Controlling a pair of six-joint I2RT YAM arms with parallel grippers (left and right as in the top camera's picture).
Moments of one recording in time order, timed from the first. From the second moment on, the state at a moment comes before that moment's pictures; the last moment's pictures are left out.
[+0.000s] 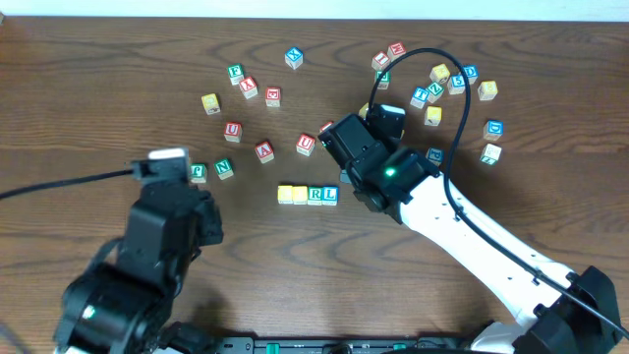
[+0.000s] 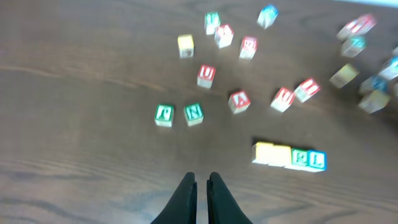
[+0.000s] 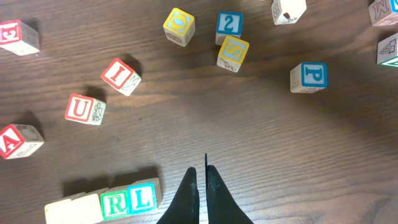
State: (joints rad) left arm -0.41 0.83 1.10 -1.06 -0.32 -0.41; right arm 0.72 1.60 1.30 -0.83 0.47 0.85
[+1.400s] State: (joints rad) left arm -0.41 1.51 0.81 -0.55 -0.05 -0.40; right arm 0.36 1.55 1.30 -0.73 0.00 0.39
